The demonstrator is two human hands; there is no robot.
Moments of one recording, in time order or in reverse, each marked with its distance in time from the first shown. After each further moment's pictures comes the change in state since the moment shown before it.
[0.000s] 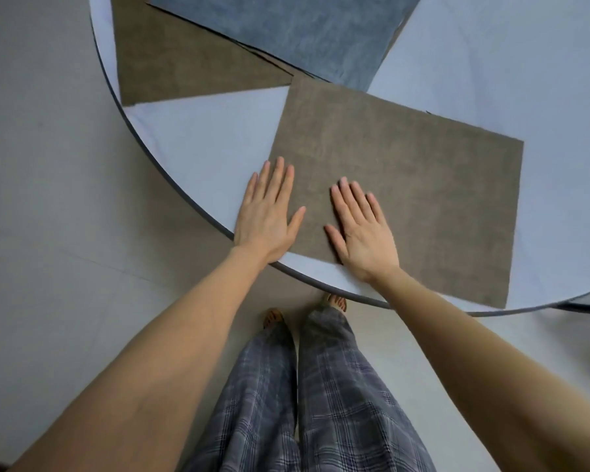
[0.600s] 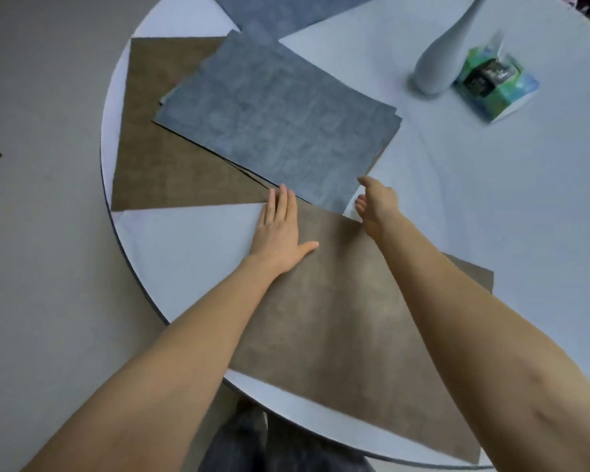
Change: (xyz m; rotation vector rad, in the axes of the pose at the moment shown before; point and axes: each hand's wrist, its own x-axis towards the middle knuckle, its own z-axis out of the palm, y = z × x) left_hand 0.161 0.032 -0.071 -0.240 -0.151 -0.150; right_hand 0.227 0.098 -0.120 1.503 0.126 0.975
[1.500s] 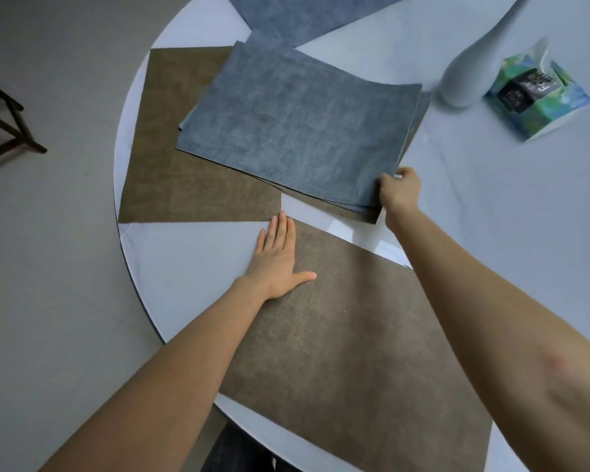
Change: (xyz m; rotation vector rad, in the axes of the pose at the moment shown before) left_hand 0.014 -0.003 0.008 0.086 -0.204 -0.056; right_hand 0.062 -0.041 0.003 -0.255 0.084 -0.284
